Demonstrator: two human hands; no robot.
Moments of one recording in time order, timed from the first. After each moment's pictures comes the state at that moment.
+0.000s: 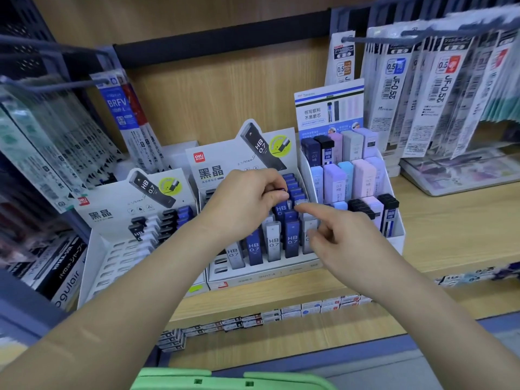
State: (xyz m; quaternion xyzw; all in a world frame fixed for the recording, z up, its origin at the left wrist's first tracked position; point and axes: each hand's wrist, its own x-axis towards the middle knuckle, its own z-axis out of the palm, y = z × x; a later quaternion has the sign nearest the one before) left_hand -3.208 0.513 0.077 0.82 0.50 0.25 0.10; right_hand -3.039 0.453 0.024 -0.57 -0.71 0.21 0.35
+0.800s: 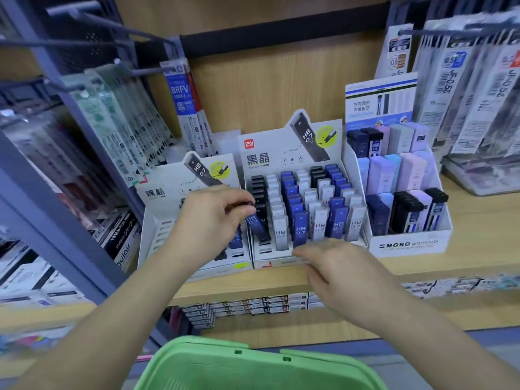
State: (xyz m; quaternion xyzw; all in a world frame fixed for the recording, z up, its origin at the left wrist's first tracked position) left_hand -3.316 0.470 0.052 0.77 0.51 0.37 0.02; right_hand -3.101 0.427 0.001 -0.51 -0.84 0.07 0.17
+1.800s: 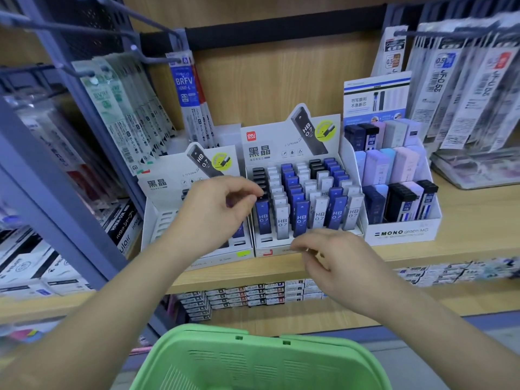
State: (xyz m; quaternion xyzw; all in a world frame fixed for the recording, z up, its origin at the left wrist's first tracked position) left_hand -3.316 0.452 0.064 0.76 0.53 0.35 0.13; right_hand -3.109 0.414 0.007 -0.51 -0.82 0.12 0.21
